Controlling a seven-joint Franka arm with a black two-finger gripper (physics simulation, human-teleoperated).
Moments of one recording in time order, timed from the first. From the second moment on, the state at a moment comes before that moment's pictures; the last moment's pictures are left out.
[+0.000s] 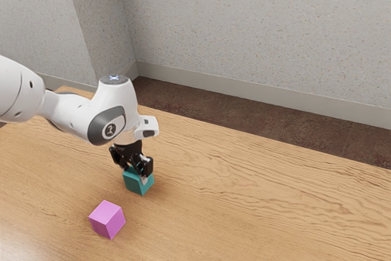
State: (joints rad) arm 0.00 0.18 -0.01 -2.25 0.07 2.41 -0.03
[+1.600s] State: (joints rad) arm -0.01 -0.41 -0.05 -2.69 0.06 2.26 -0.07
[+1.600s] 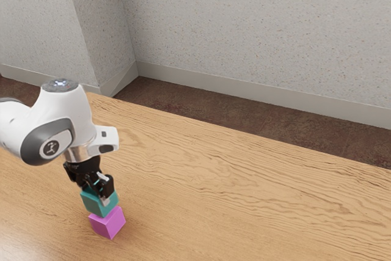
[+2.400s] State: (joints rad) arm -0.01 -0.43 -0.06 -2.70 0.04 2.26 -0.06
